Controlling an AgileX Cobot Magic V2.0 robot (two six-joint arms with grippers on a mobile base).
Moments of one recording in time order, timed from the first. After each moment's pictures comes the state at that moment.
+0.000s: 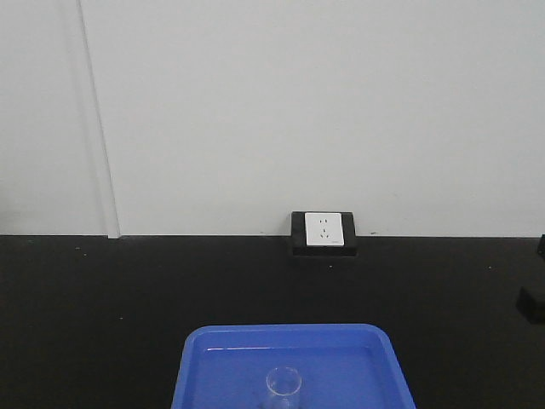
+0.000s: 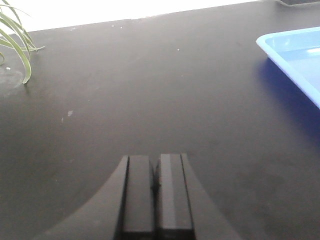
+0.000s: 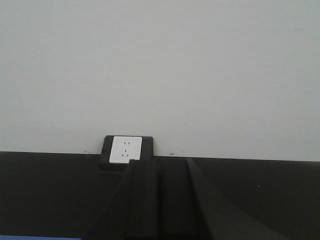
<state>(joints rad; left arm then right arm) -0.01 -0.02 0.03 0.06 0.37 0.02 0.05 0.95 -0.65 -0.05 -0.19 0.09</state>
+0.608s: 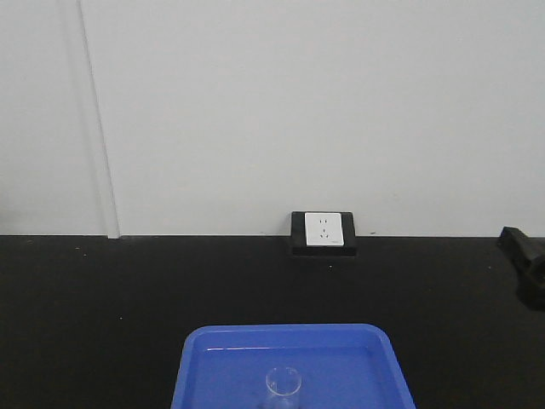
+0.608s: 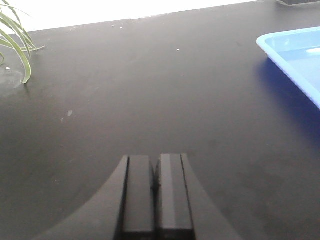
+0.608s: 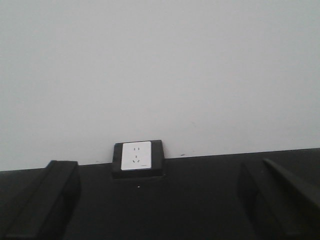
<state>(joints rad) -0.01 -0.02 0.03 0.06 0.37 0.02 0.08 0.96 -0.65 0.02 -0.21 0.16</state>
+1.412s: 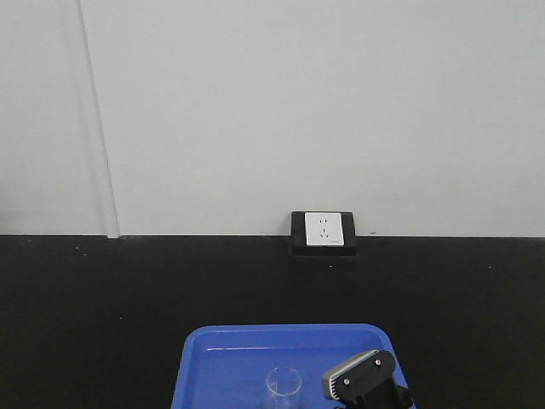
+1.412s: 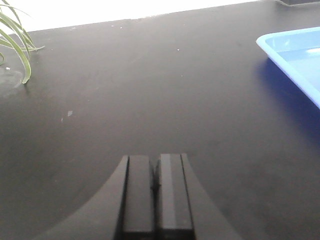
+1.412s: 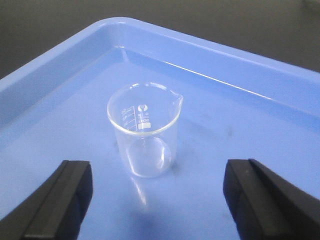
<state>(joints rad) -0.01 -0.02 0.03 0.06 0.37 0.02 0.45 1.84 -0.66 -0.23 -0.65 0.19</state>
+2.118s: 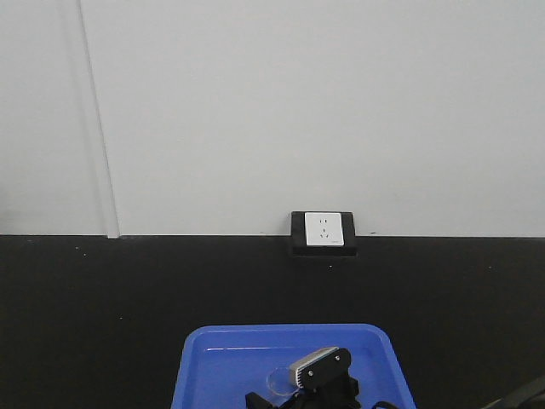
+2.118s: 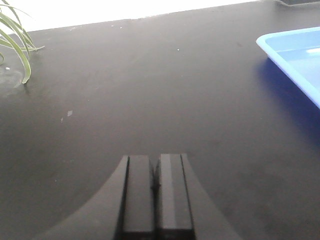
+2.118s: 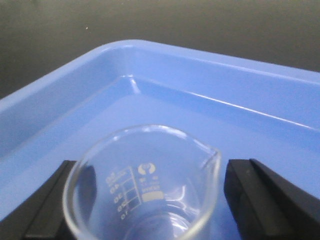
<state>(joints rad) -0.01 -0.02 0.03 0.06 0.37 0.02 0.45 2.20 -0.94 -0.29 -0.86 0.27</state>
